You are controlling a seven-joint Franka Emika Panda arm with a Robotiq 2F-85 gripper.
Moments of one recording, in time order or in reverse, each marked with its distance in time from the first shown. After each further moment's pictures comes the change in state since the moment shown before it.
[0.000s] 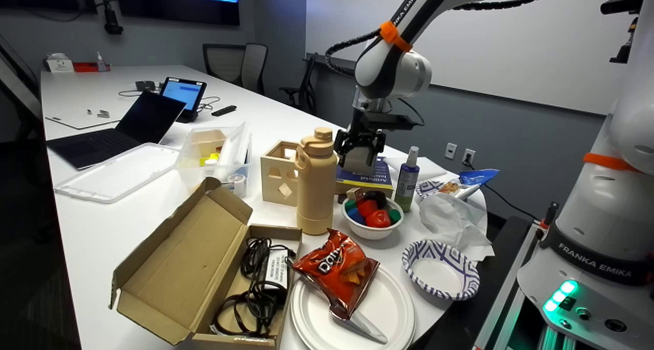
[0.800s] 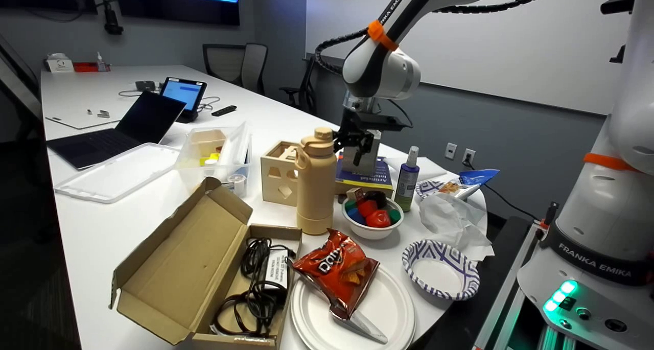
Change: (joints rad) arm -0.013 0.053 0.051 0.061 0.090 0.023 -0.131
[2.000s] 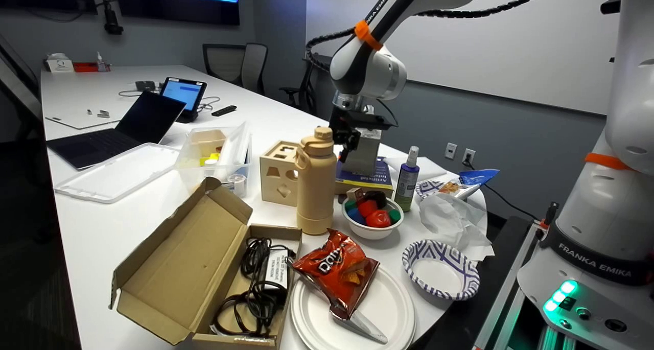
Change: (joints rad) arm -0.053 0.075 0.066 0.104 0.046 0.000 -0.129
